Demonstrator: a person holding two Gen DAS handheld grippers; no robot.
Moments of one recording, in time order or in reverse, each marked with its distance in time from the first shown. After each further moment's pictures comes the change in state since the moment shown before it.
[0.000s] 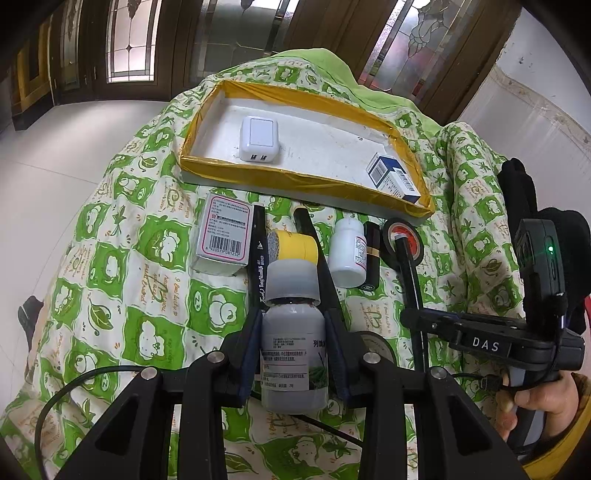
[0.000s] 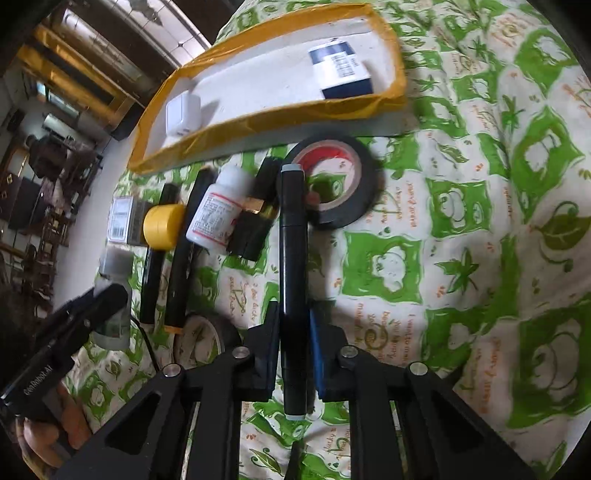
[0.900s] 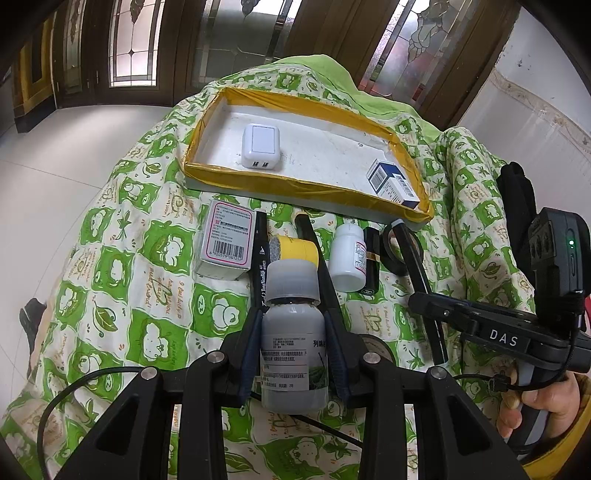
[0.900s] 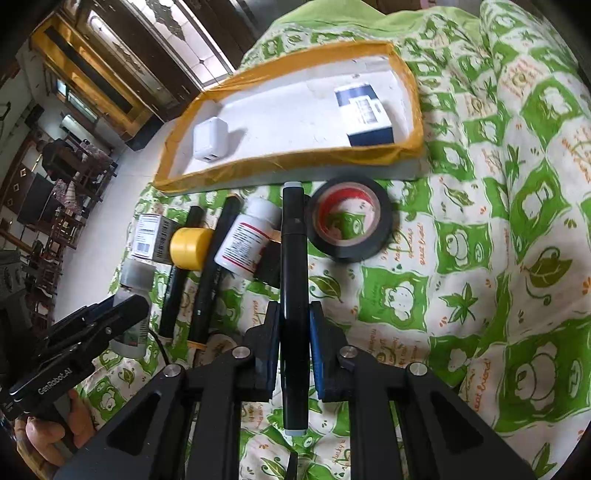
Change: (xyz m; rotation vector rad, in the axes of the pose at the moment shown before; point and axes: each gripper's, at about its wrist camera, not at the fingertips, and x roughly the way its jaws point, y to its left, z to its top) left arm -0.006 -0.001 0.000 0.001 -0.024 0.004; right arm -0.025 0.015 0.011 -0.066 -0.111 0.037
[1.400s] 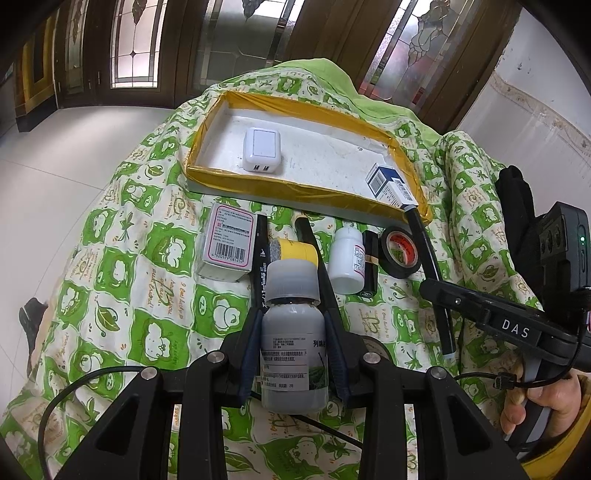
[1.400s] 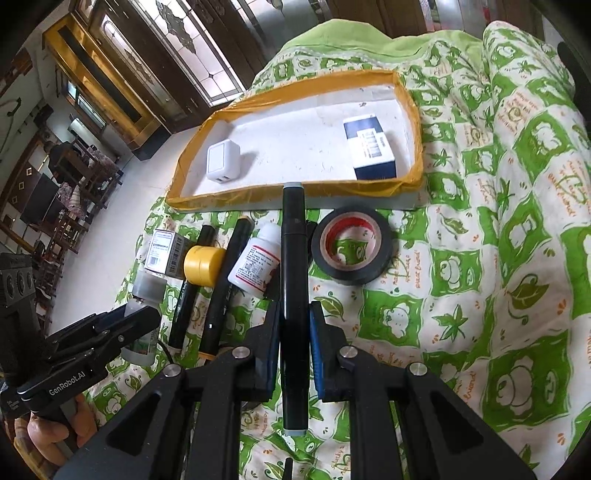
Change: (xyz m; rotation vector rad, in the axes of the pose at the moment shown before) left arm -0.004 0.000 0.001 -0.006 -0.011 -0.003; right arm -0.017 0.004 0.004 -0.026 -0.075 -0.009
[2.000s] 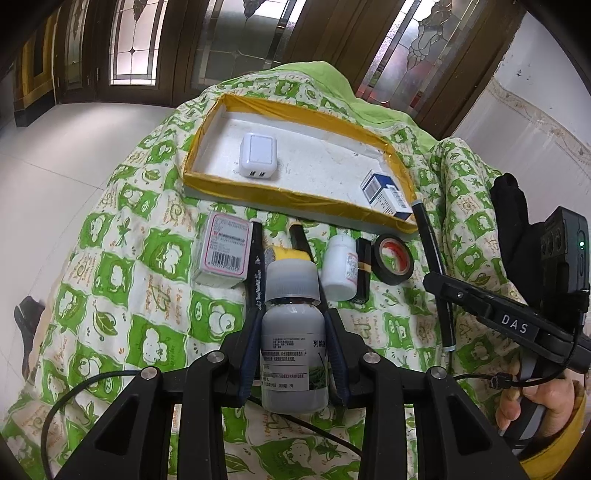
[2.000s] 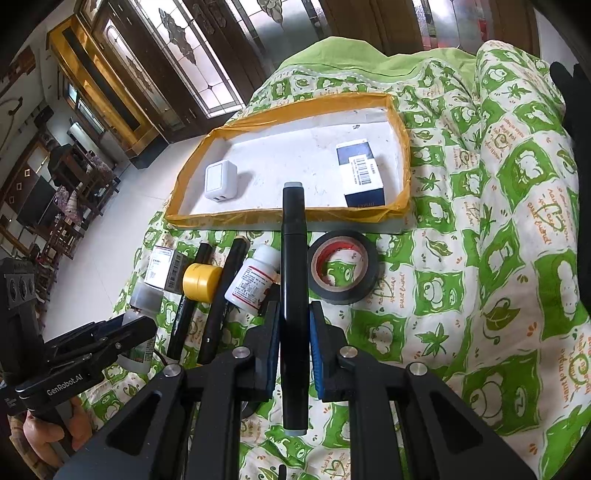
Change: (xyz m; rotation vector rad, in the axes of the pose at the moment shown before) left arm -0.005 -0.002 0.007 -0.013 -0.003 -0.029; right arm -0.012 -0.004 0.008 -0.010 -0.050 -0.024
